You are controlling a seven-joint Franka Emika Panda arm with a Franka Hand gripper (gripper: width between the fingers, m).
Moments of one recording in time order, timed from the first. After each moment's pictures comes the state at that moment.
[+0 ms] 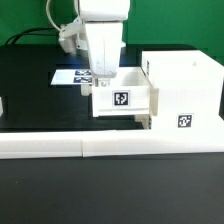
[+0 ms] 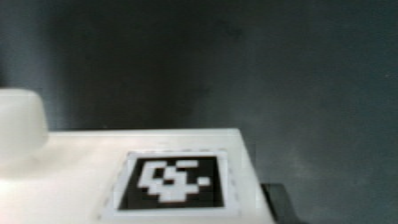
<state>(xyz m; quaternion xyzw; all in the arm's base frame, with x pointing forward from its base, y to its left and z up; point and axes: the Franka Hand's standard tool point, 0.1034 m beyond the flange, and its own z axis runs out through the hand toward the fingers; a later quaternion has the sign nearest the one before) 0.547 -0.018 0.059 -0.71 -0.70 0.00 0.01</state>
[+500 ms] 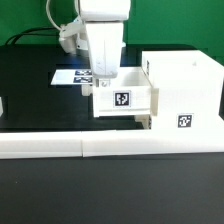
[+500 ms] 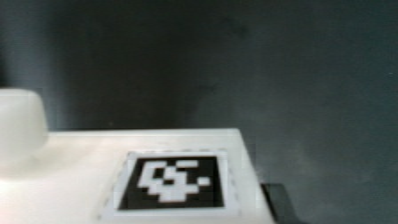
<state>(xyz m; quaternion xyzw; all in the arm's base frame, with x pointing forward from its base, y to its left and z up) 0.553 -0.013 0.060 -0.71 -0.70 0.00 0.01</state>
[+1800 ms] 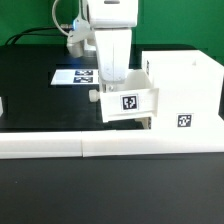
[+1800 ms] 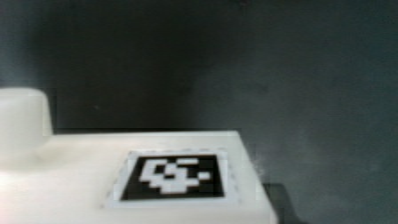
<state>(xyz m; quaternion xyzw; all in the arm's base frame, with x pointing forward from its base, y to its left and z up) 0.548 -0.003 0.052 -0.71 -0.70 0.00 0.01</state>
